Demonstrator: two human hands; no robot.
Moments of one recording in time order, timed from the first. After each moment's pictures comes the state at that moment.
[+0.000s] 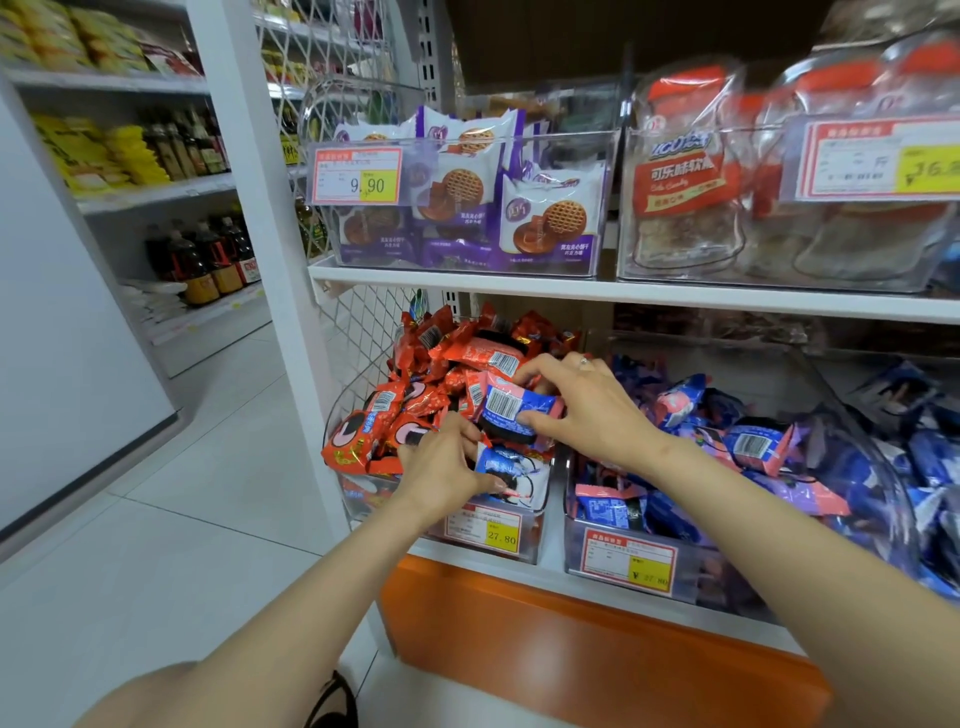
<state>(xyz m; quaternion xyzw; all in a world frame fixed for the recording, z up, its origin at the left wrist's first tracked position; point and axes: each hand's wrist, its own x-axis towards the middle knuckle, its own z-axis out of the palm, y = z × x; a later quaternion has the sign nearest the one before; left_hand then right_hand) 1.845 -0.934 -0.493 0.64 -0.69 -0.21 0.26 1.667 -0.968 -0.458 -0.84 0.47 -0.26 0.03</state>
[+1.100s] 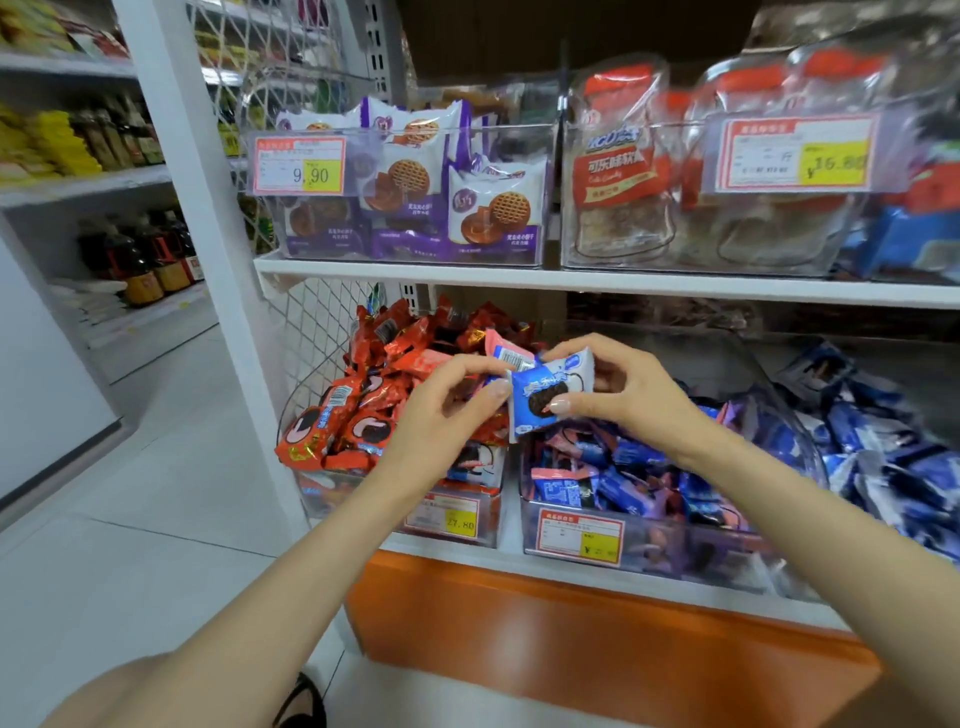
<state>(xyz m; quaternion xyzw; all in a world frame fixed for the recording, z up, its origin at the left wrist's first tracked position) 1.811 -0.909 -0.454 0.35 -0.69 -0.37 0.51 1.609 -0.915 -0.435 -0.69 0.41 -0.45 0.39</state>
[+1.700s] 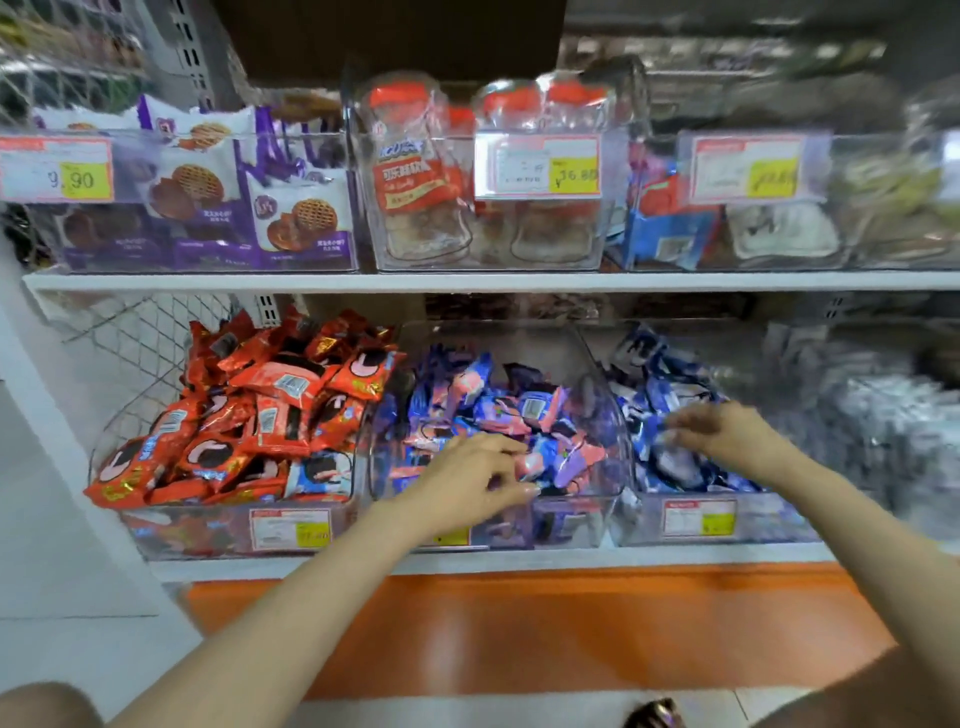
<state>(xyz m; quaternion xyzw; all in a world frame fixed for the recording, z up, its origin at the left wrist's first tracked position) 1.680 -0.922 -0.514 0.31 -0.93 -0.10 0.14 1.386 -0.851 -0.482 -0.56 0.78 -0.22 0.14</state>
